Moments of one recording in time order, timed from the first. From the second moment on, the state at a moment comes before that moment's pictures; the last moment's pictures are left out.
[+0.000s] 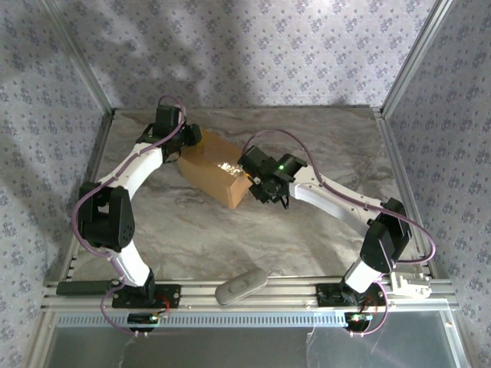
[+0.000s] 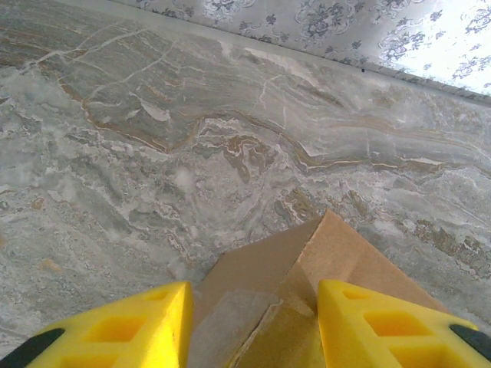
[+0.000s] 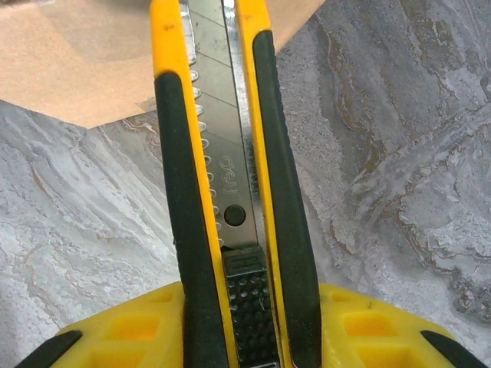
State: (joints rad) left arm -0.26 1.73 1.36 -0.32 0.06 -0.43; right arm 0.87 1.63 1.46 -1.02 0.30 0.11
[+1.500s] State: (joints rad) left arm -0.13 1.69 1.43 -0.45 0.16 -0.59; right arm 0.90 1.65 1.47 -0.98 0.29 0.23
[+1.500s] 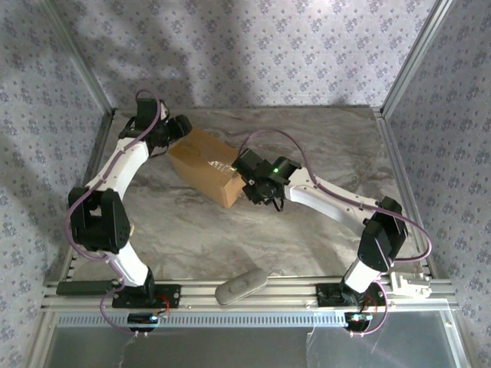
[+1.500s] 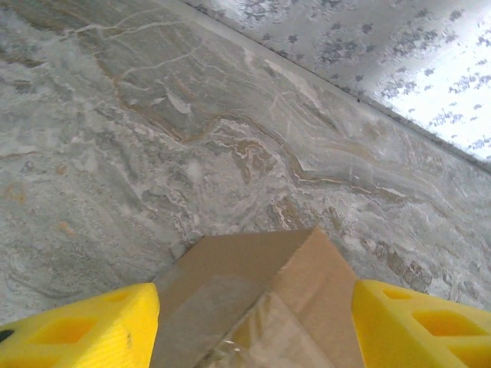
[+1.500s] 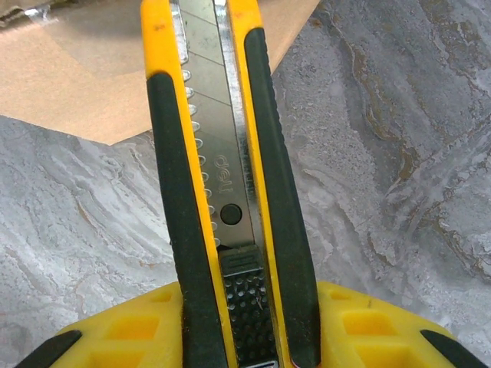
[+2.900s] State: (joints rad) left arm -0.63 0.92 0.67 -0.49 -0.10 -0.94; right arm 1.10 1.61 1.38 -1.01 0.42 0.52
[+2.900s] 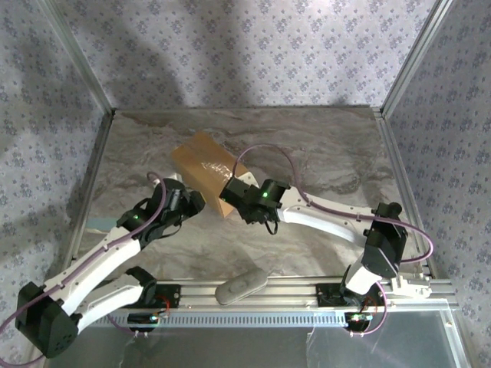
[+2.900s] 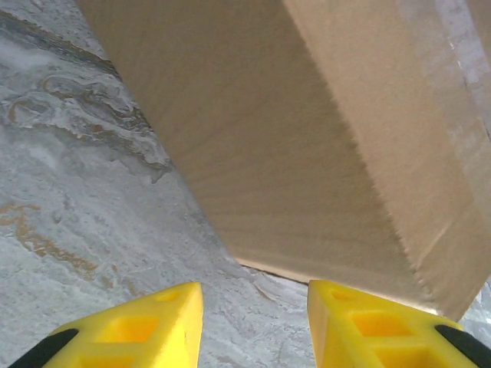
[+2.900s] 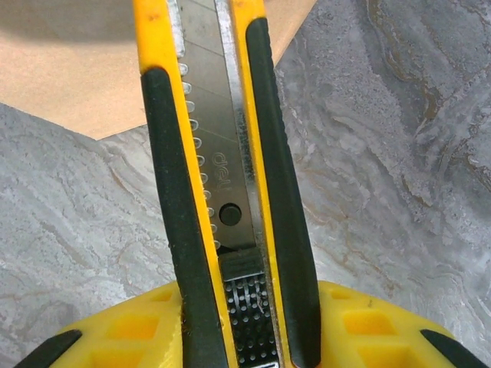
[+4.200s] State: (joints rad) left arm -0.85 1.19 0.78 -0.42 -0.37 -1.05; right arm 1.17 1.61 1.40 -1.11 0.44 0.60
